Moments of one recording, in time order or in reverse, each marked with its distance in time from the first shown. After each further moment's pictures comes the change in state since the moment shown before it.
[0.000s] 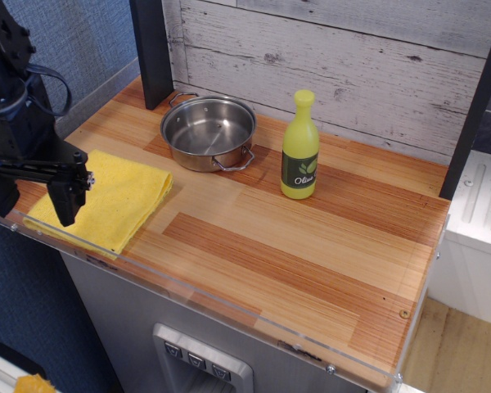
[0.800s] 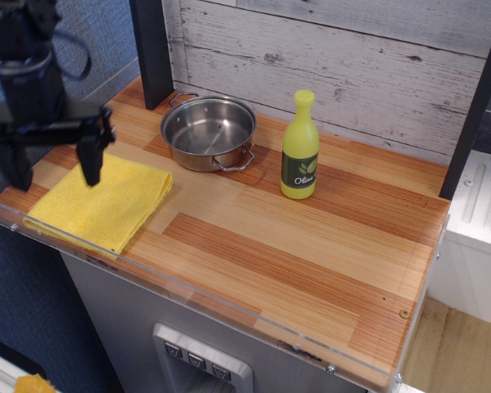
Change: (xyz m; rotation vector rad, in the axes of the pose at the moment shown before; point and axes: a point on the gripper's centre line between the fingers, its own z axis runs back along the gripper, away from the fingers) arm 0.031 -0.009 0.010 -0.003 0.050 0.323
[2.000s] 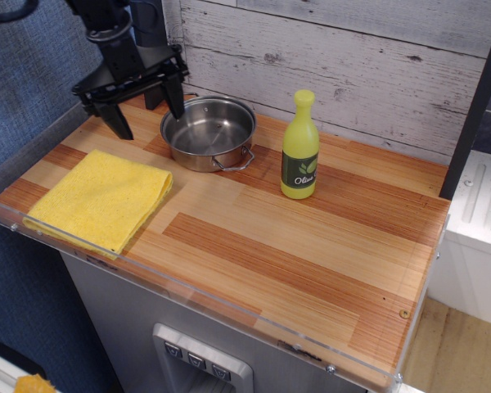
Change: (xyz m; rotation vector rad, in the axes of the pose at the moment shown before) arm 0.089 -0.071 -0.032 -0.224 -0.080 0.255
